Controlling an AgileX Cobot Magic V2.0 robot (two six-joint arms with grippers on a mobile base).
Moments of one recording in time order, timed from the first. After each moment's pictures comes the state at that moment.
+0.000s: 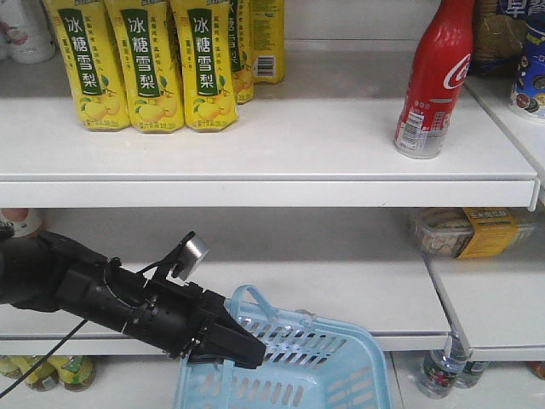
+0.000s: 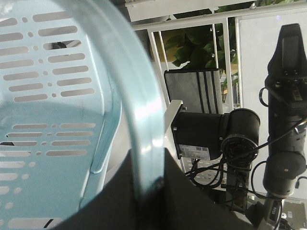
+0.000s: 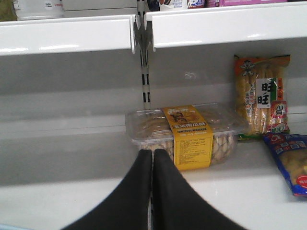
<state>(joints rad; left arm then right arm) -0.29 1.82 -0.86 -1.42 1.17 0.91 -0.04 -0.01 0.03 0.03 0.10 0.04</state>
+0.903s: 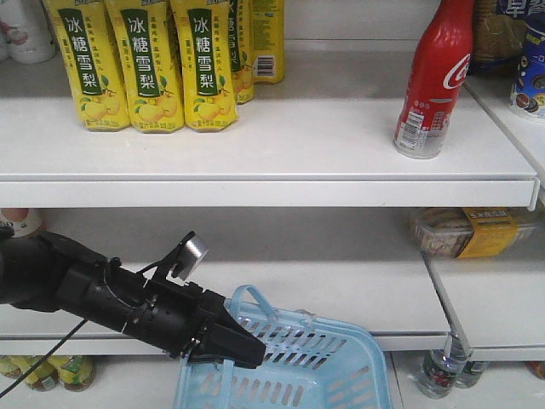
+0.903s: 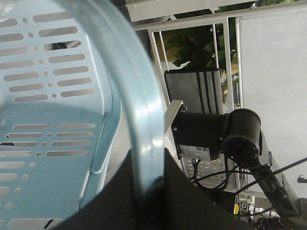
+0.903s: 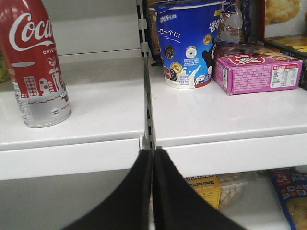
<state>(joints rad) -0.29 1.82 -0.86 -1.42 1.17 0.91 -0.04 0.51 -0.45 0.05 0.13 0.04</state>
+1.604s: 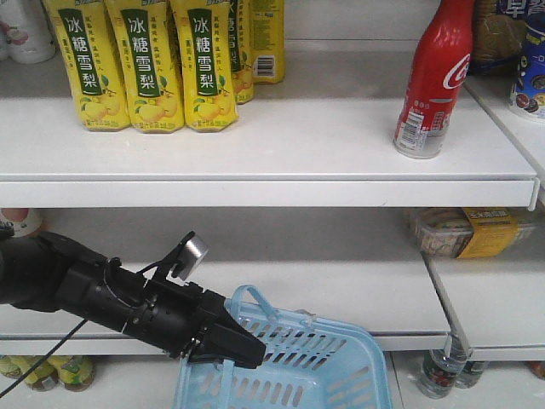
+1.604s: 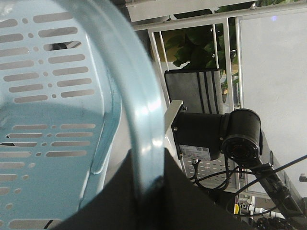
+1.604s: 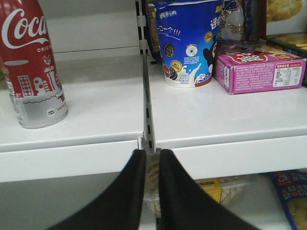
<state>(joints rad) -0.29 1.82 -0.86 -1.42 1.17 0.91 -0.04 0.54 -0.45 0.05 0.11 0.04</state>
